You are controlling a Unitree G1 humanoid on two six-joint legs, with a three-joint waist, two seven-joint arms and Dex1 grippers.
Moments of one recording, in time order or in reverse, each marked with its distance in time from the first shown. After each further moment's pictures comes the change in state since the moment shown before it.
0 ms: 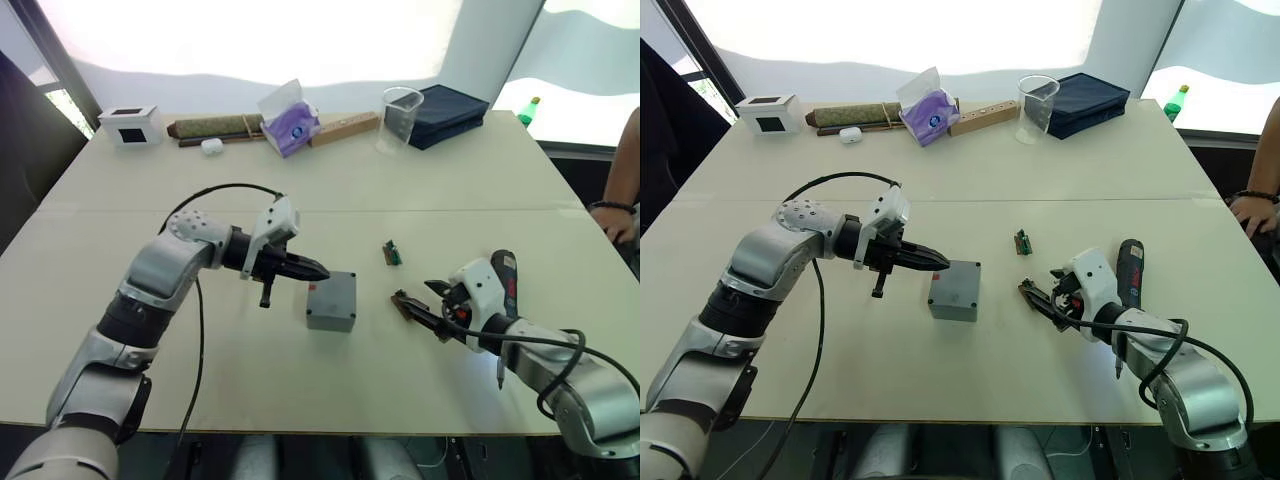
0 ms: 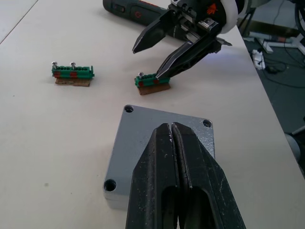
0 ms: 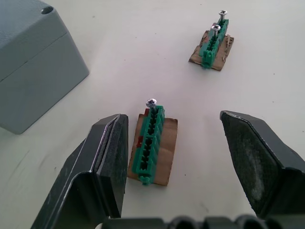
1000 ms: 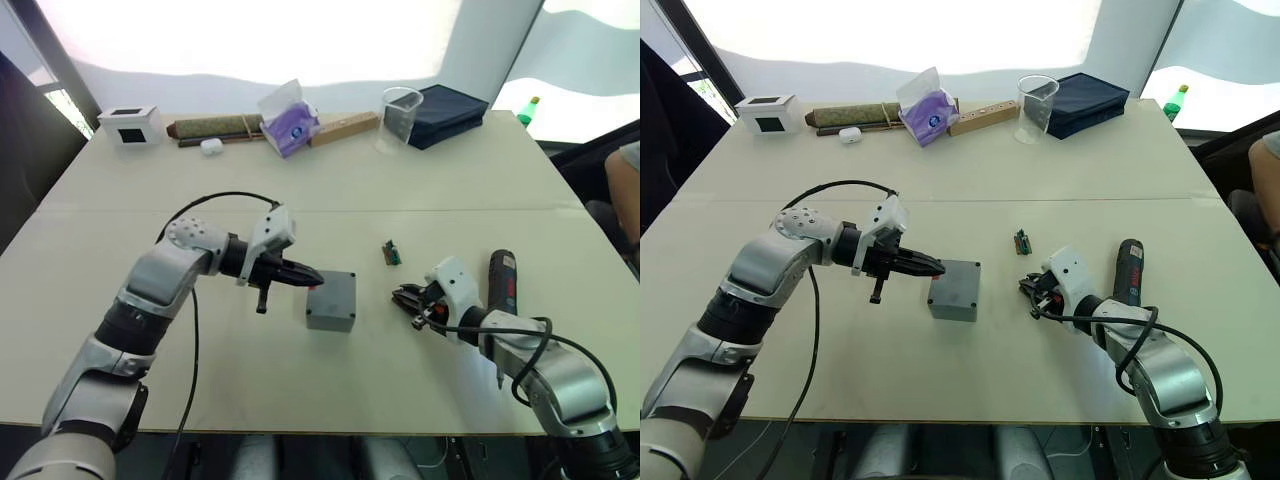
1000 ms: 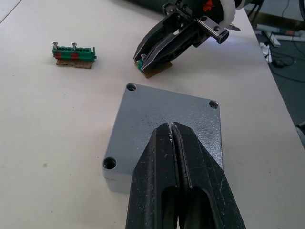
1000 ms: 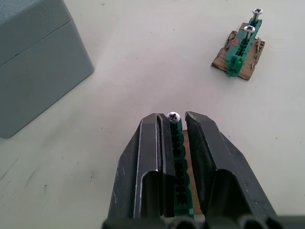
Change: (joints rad) left arm 0.045 0.008 -0.002 -0.002 0.041 -0.025 0.004; right arm -0.072 0.013 0.115 0.071 -0.078 -0.034 0.010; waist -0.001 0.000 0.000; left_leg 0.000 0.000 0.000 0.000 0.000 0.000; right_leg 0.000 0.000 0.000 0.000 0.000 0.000
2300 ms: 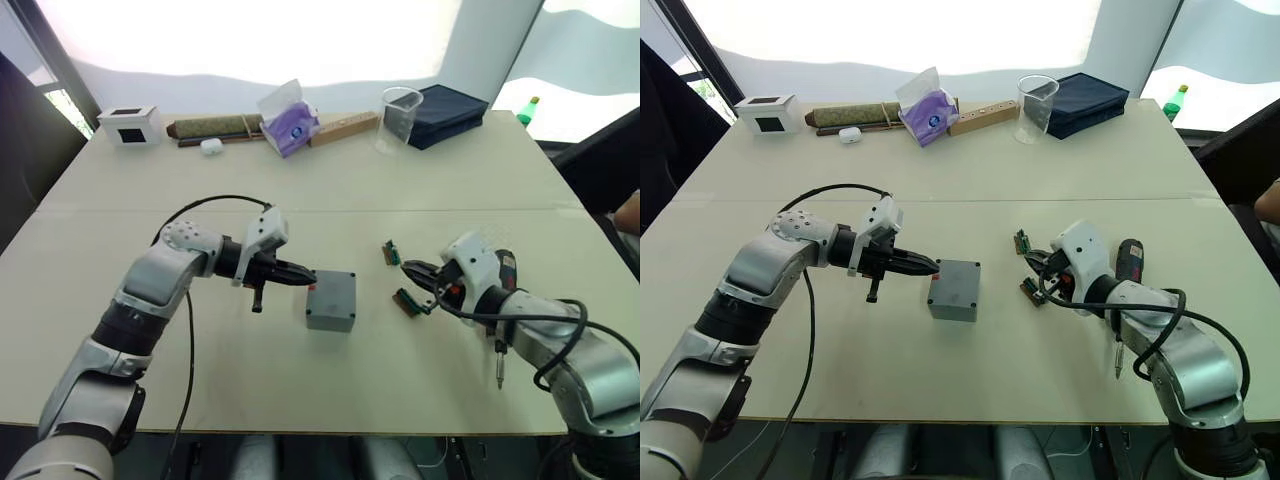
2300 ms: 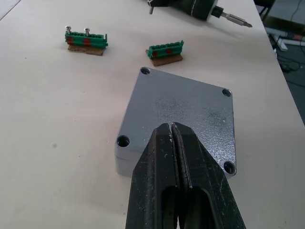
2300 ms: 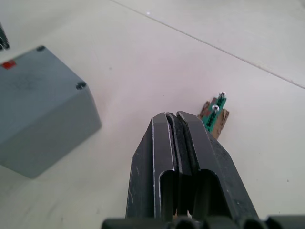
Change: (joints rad) left arm 0.007 0.012 0.016 0.047 -0.004 -0.007 0.008; right arm -0.099 -0.025 -0.112 -0.182 0.097 0.138 -0.008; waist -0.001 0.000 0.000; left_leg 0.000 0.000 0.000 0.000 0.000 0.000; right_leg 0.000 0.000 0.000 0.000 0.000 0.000
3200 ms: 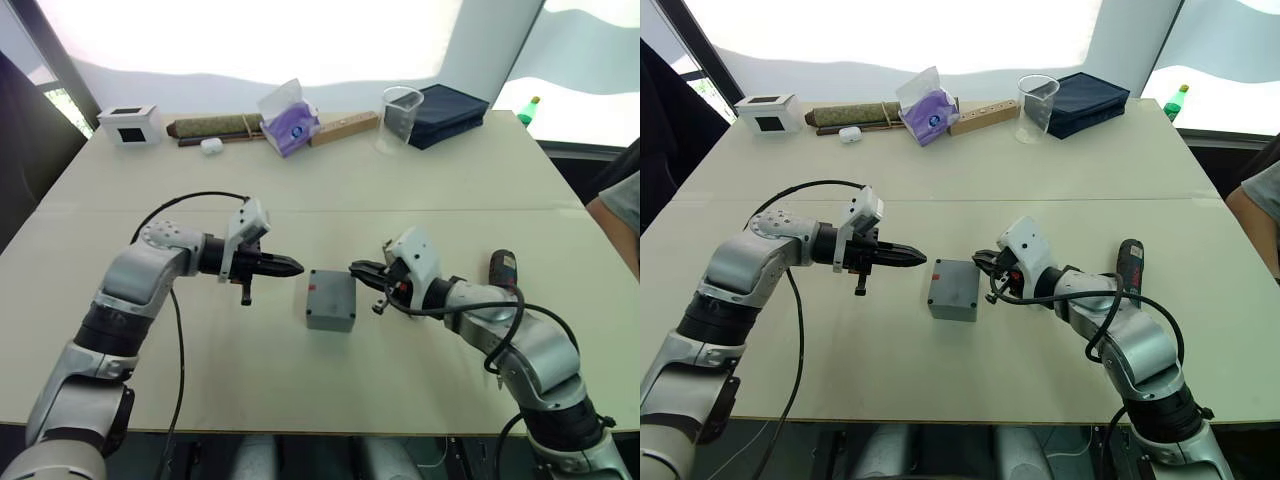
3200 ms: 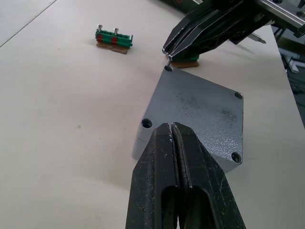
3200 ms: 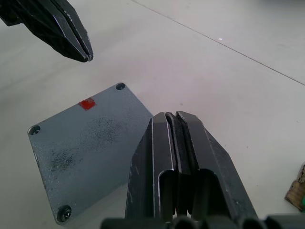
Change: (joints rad) left arm 0.023 0.038 0.068 -0.009 -0.057 0.063 0.036; right arm -0.112 0.100 0.222 0.093 -0.041 -0.059 0.022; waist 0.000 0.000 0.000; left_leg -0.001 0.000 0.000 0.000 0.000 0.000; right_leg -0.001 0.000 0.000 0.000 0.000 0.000
